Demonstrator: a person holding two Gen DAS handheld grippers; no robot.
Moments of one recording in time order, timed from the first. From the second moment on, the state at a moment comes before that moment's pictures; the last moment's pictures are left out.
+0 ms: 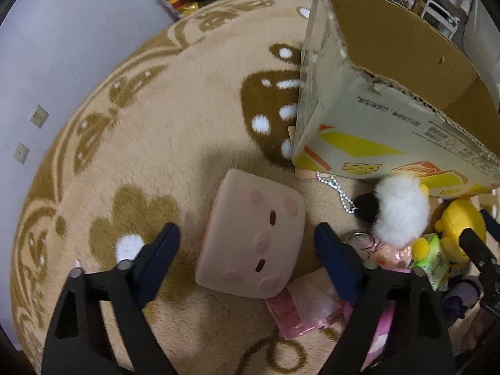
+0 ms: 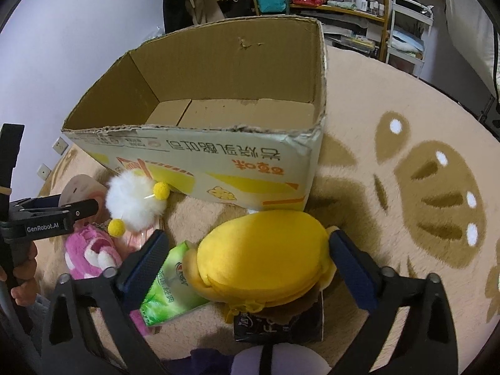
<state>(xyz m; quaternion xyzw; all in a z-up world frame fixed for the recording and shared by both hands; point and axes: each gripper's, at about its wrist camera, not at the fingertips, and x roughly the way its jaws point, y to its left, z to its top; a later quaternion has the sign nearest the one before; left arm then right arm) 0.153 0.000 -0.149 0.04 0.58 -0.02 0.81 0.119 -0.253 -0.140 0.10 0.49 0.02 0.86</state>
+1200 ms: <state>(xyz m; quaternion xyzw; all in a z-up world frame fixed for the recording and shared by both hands) 0.114 0.010 -0.092 0.03 0.49 0.00 0.87 0.091 -0.265 -0.131 0.12 0.49 0.00 0.87</state>
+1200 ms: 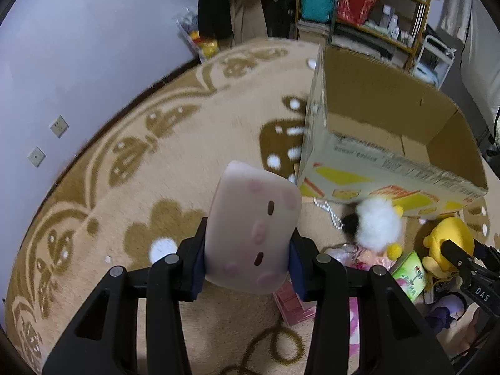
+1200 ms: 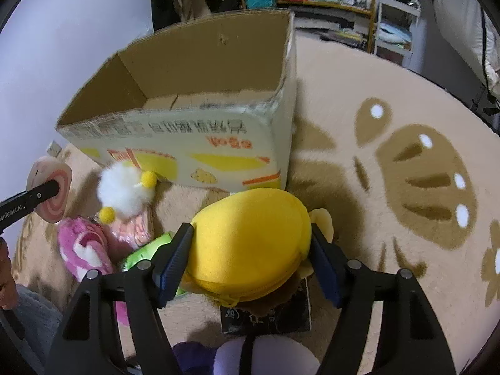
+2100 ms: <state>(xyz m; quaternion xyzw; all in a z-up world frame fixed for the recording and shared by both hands) 0.103 -0.039 0.039 0.09 0.28 -0.03 0.96 0.069 -0.252 0.015 0.08 0.24 0.02 0.97</state>
